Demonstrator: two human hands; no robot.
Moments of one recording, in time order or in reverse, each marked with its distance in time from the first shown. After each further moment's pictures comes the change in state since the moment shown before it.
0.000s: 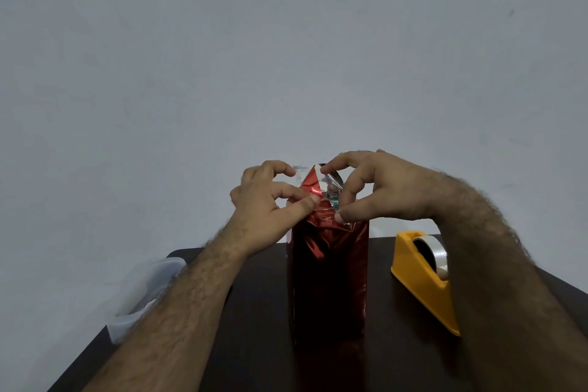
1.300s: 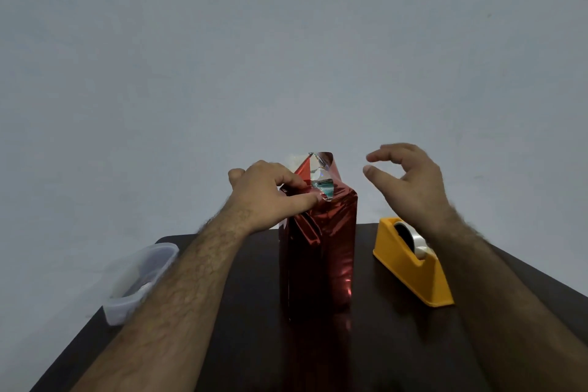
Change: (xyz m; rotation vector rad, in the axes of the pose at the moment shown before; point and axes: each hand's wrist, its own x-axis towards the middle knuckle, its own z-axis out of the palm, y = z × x) left_hand 0.005 0.001 -0.004 0.075 -0.086 -0.008; right_hand -0.029 0.034 0.046 0.241 0.851 0.286
